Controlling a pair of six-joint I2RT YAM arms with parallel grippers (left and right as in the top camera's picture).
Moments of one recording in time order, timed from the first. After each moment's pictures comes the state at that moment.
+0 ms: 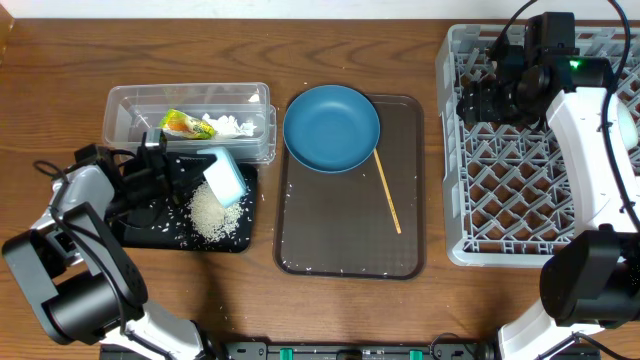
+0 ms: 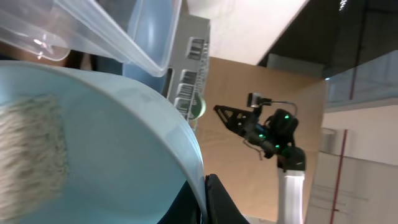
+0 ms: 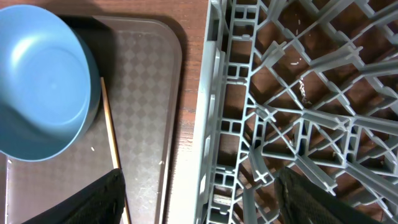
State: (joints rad) left arm 0.51 1.82 1.04 -0.91 1.46 -0.06; right arm -0.02 1.82 1.68 -1.05 -0.22 -0.01
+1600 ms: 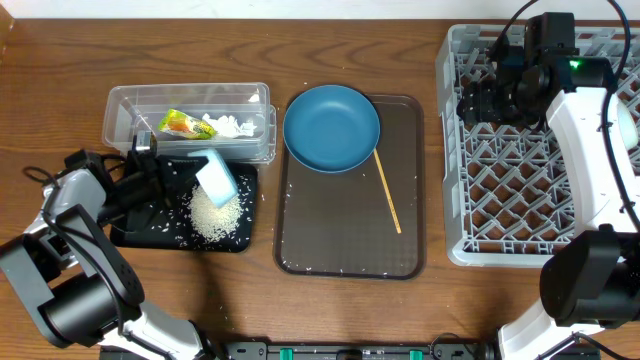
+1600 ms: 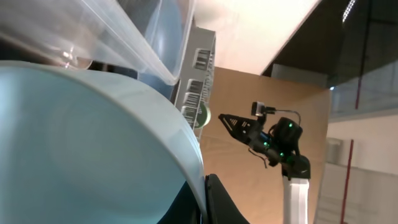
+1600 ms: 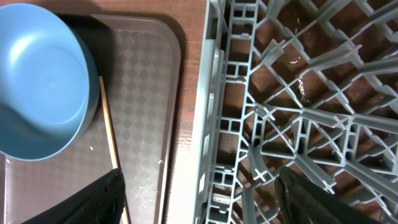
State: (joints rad) left arm 0.56 1.82 1.03 -0.94 1.44 -0.02; right arm -0.02 1.82 1.68 -1.05 -0.22 -0.01
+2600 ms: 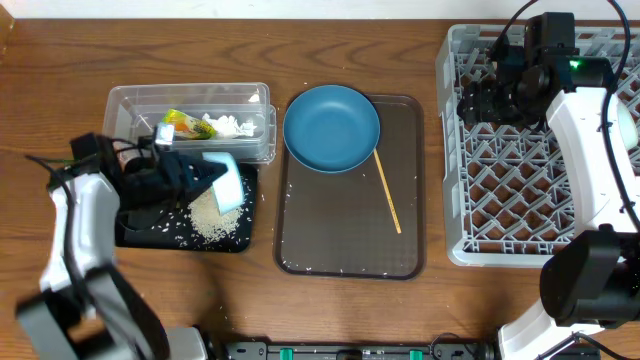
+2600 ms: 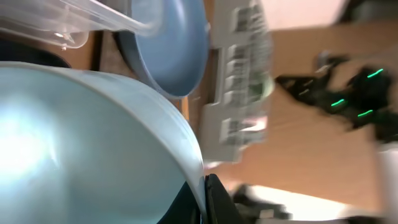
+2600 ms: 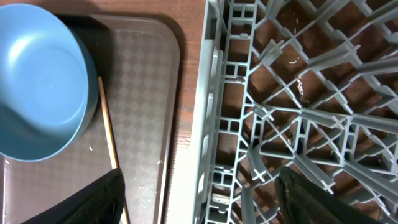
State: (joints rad) left arm 0.41 1.52 1.03 -1.00 1.15 0.04; right arm -0.02 1.82 1.68 -1.05 -0.21 -0.01
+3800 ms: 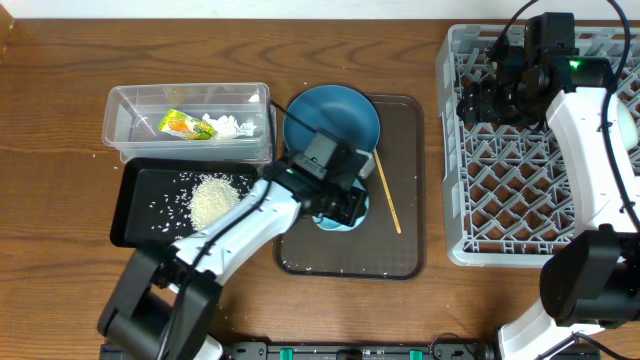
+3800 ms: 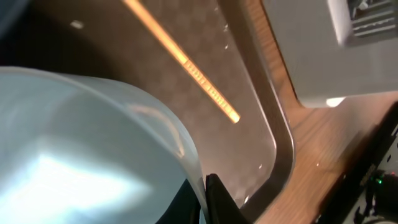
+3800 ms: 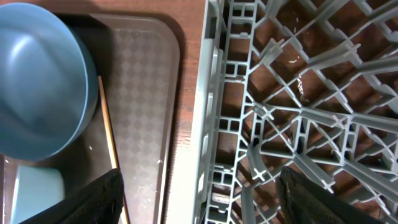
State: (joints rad) left arm -0.62 1.68 1.03 -0.47 0.47 -0.25; right arm -0.02 1.82 1.68 -1.05 -0.21 -0.01
